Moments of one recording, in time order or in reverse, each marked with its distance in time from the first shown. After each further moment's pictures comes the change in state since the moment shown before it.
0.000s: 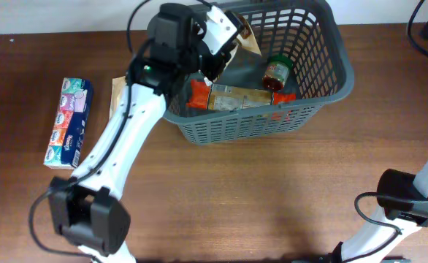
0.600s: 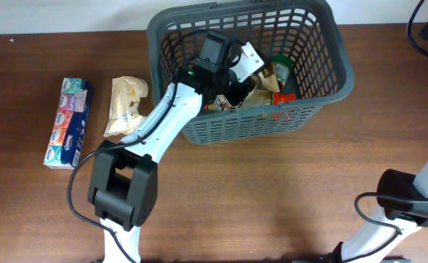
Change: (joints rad) left arm -0.109 0.231 0.000 -0.056 -0.004 0.002; right arm 0.000 0.000 0.000 0.000 0.000 0.000
